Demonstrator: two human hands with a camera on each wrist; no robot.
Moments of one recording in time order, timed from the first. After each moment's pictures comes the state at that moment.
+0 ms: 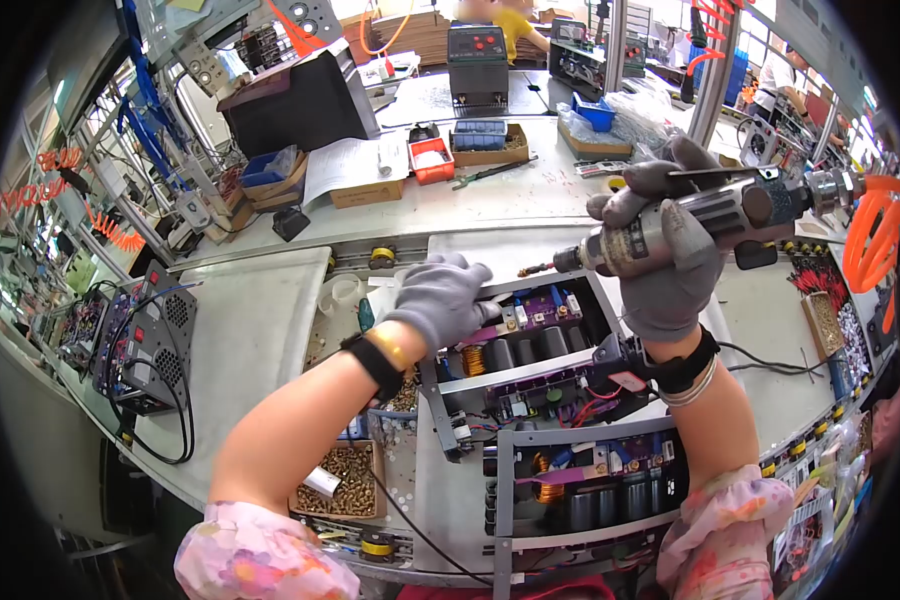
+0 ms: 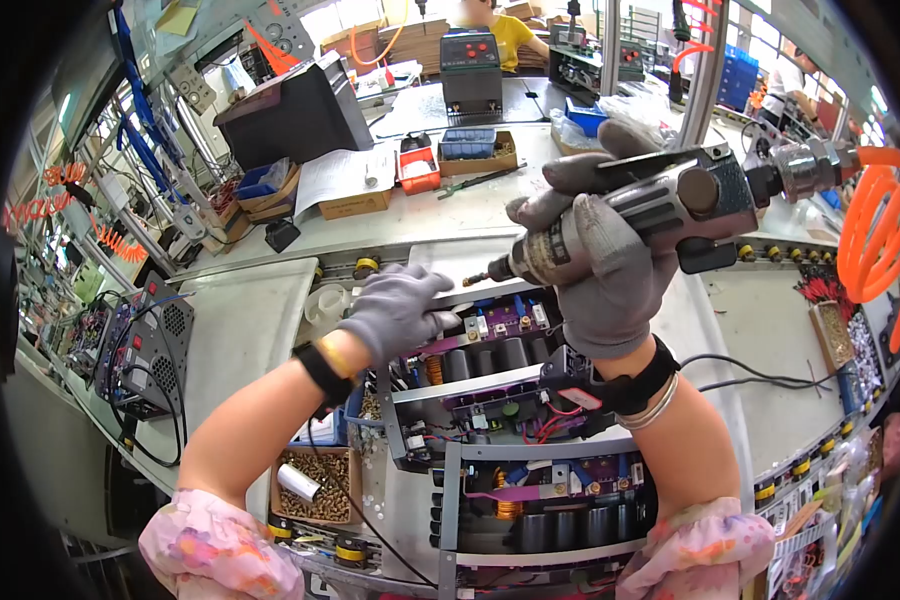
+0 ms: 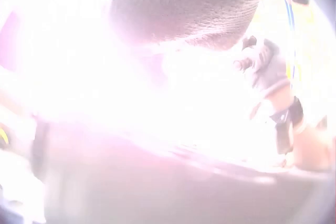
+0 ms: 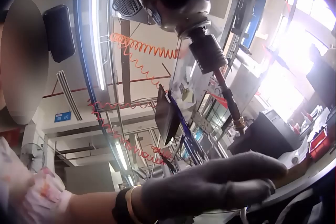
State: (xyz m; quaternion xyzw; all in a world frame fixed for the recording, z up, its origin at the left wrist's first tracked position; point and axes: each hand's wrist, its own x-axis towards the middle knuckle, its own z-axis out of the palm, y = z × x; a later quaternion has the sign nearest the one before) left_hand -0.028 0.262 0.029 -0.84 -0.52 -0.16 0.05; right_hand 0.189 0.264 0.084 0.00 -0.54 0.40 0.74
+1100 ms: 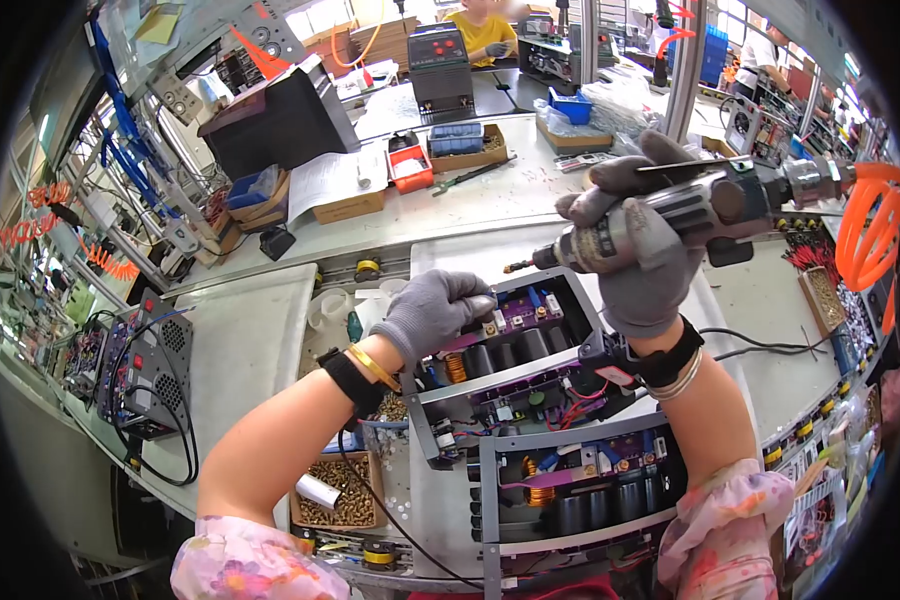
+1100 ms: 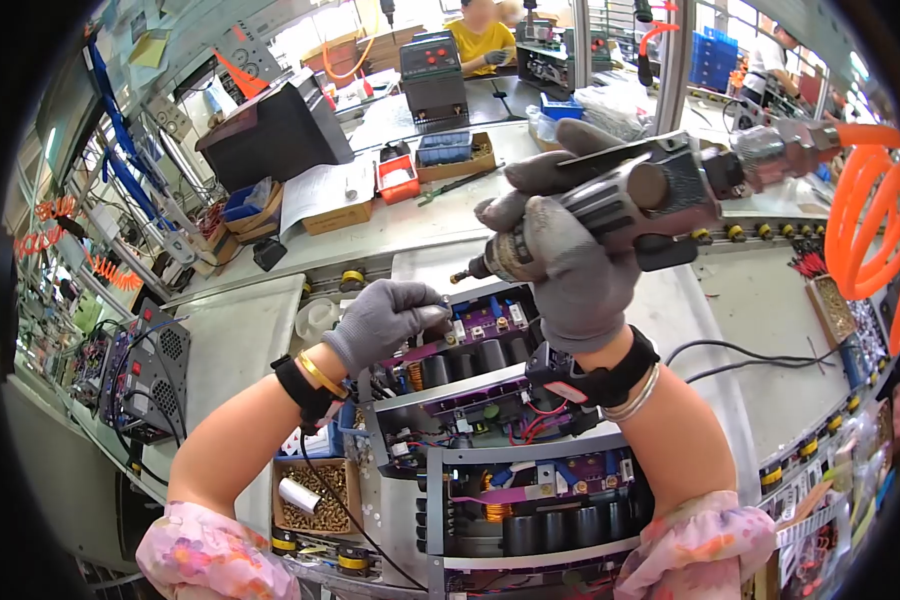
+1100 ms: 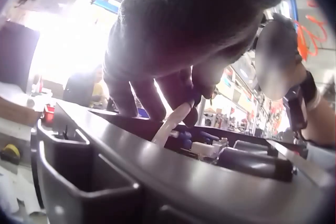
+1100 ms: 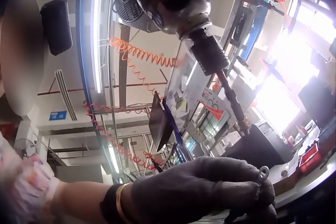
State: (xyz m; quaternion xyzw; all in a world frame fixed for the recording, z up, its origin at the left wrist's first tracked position) left_hand -0.023 0.277 0.016 -0.72 -0.50 -0.26 -0.42; right_hand 0.197 0.264 0.078 0.04 -0.51 0.42 0.75
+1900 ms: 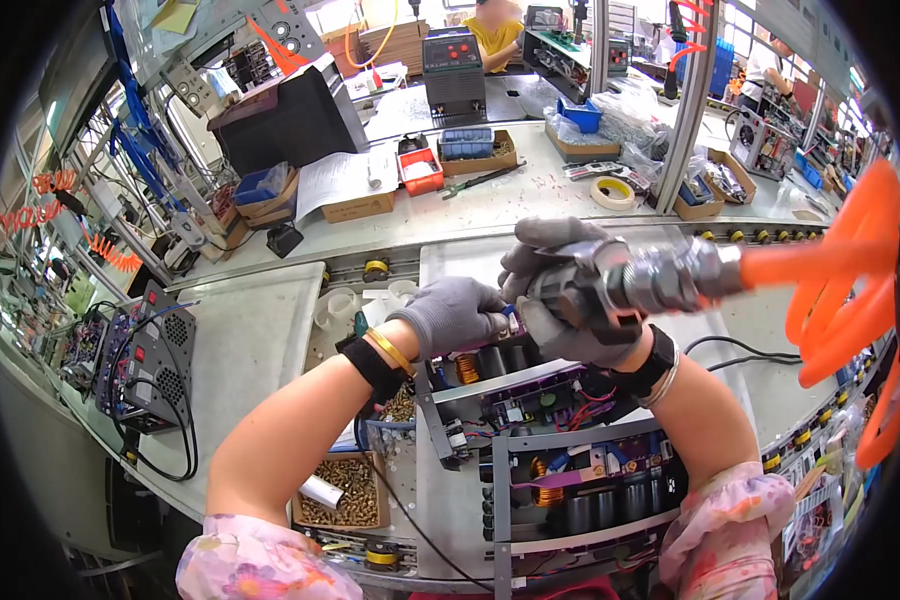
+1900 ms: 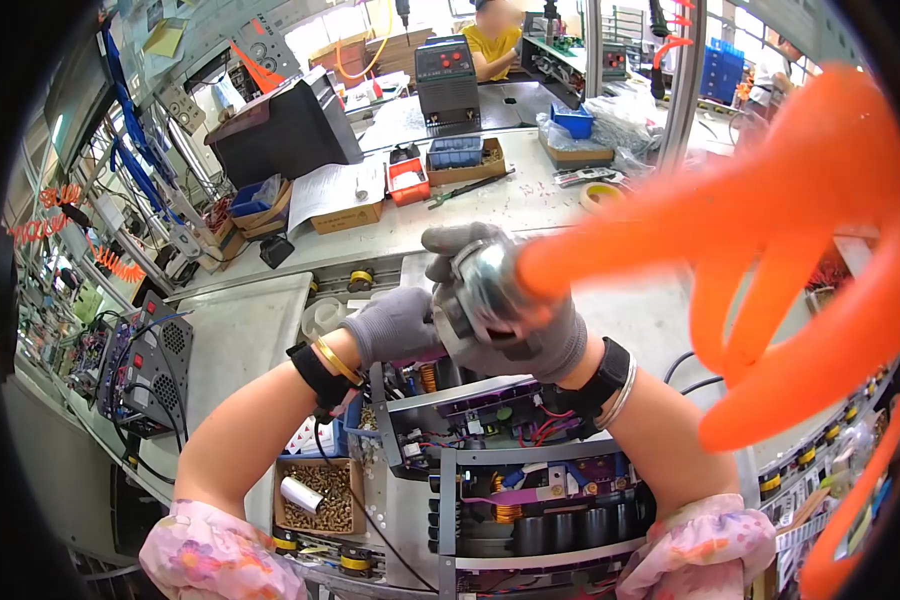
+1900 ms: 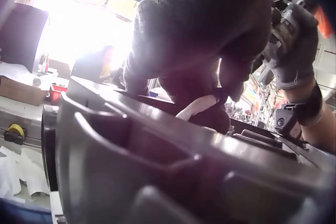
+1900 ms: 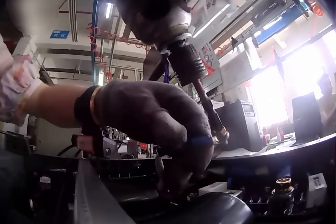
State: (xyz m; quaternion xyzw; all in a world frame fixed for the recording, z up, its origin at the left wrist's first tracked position) left_hand -0.009 0.263 0.074 -0.81 -0.54 -0.01 -0.25; right_hand 0.165 0.249 0.054 -0.09 -0.67 0.47 0.58
